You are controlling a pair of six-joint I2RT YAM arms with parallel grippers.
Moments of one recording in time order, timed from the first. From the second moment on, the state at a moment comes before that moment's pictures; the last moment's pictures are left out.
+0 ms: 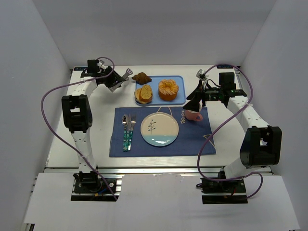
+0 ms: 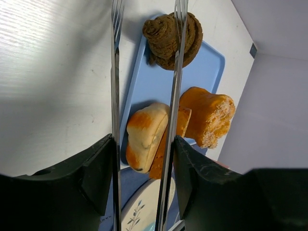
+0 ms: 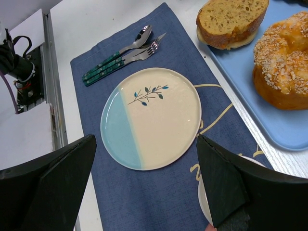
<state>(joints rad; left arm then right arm) 0.03 2.22 1.82 -0.39 0.58 -0.74 0.10 1.54 1.19 -0.42 -1.15 -0.38</state>
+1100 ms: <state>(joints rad) 0.02 2.24 1.64 -0.10 0.70 -0.99 0.10 1.54 1.18 -0.42 -1.18 -0.38</state>
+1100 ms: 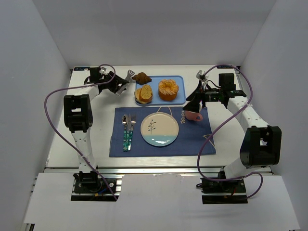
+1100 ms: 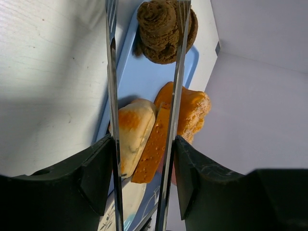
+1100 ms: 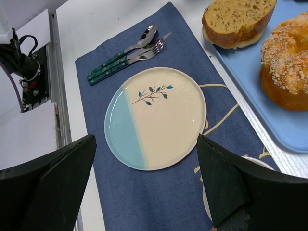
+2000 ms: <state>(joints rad) -0.03 2.24 1.58 0.02 0.78 -1.09 0.10 1.54 1.18 -0.42 -1.19 -0.37</state>
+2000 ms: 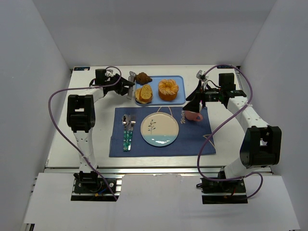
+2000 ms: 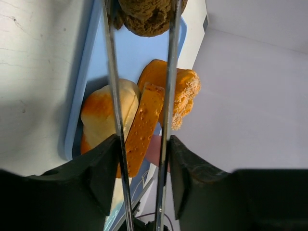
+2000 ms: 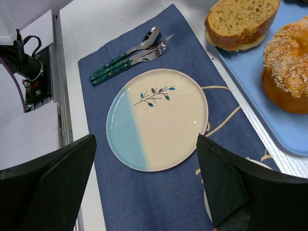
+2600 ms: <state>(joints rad) -0.03 2.24 1.58 0.11 0.81 -1.15 0.10 1.54 1.18 -0.42 -1.19 -0.37</state>
